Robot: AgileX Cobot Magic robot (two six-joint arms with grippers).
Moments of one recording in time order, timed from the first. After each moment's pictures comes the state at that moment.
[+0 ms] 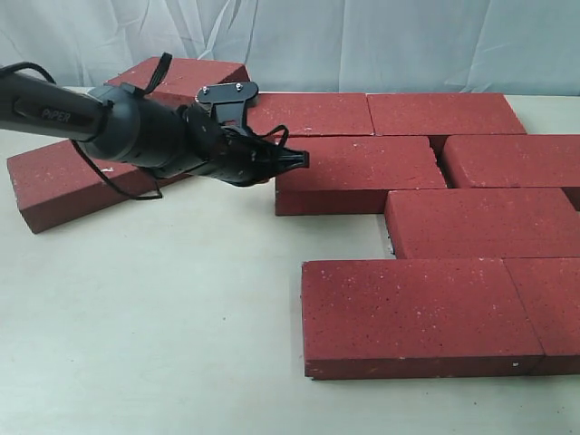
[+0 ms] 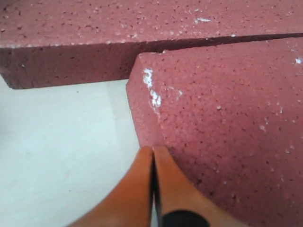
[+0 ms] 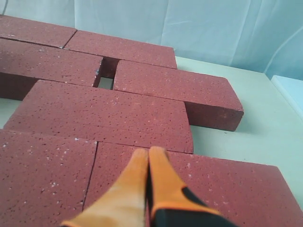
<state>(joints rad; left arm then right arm) -0.55 2.13 -1.29 -0.76 0.01 0.32 0.02 0.01 0.00 -0.10 0.37 -0.09</state>
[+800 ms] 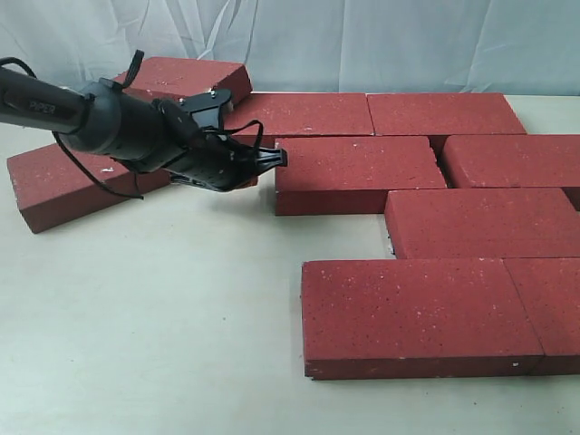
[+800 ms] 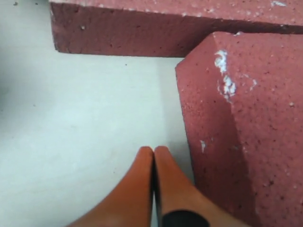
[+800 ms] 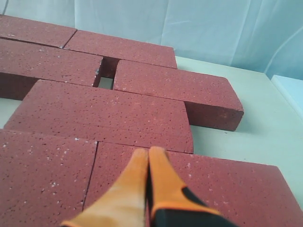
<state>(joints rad) -0.47 2.17 -1.31 -0.84 0.12 0.32 0.02 0.01 0.00 -0.10 0.37 -0.09</state>
